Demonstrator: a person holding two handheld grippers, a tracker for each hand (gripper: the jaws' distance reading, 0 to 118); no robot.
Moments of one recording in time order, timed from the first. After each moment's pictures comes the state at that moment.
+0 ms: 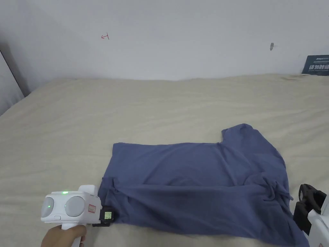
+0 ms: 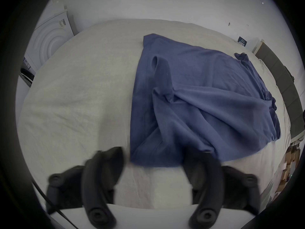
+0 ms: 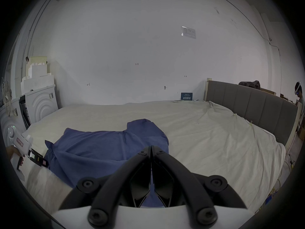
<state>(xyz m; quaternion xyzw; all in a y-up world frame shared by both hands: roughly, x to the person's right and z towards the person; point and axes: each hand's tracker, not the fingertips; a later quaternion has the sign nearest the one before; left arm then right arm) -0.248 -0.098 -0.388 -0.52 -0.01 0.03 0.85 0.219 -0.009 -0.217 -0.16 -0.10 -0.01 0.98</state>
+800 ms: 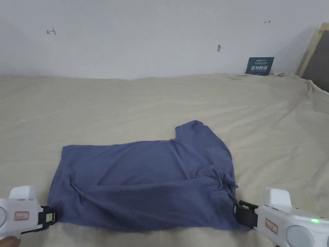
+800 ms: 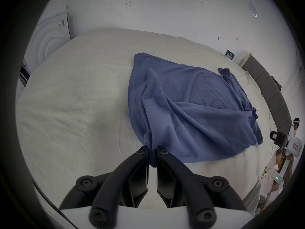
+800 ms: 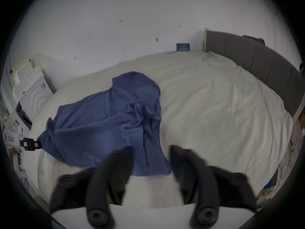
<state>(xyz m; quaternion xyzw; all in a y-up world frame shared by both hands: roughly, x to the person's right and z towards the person) -0.260 -0.064 -0.372 -0.48 -0.06 0.07 0.87 0.281 -0.065 -0.249 -0.38 -0.09 -0.10 0.91</state>
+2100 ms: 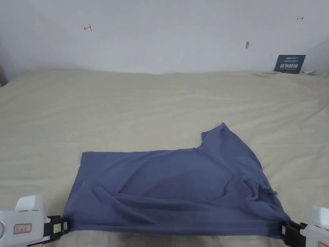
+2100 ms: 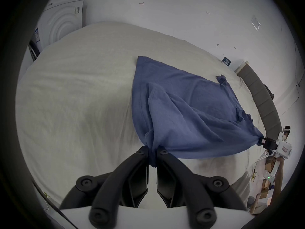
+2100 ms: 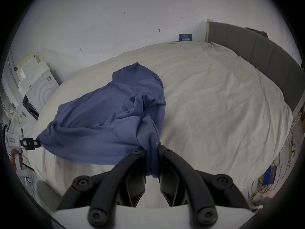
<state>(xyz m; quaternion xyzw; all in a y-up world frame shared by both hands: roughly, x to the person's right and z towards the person) -0.299 -0.051 -0.252 -0.49 -0.07 0.13 0.86 0.290 -0.048 -0.156 -0.41 -0.05 -0.11 0.90</state>
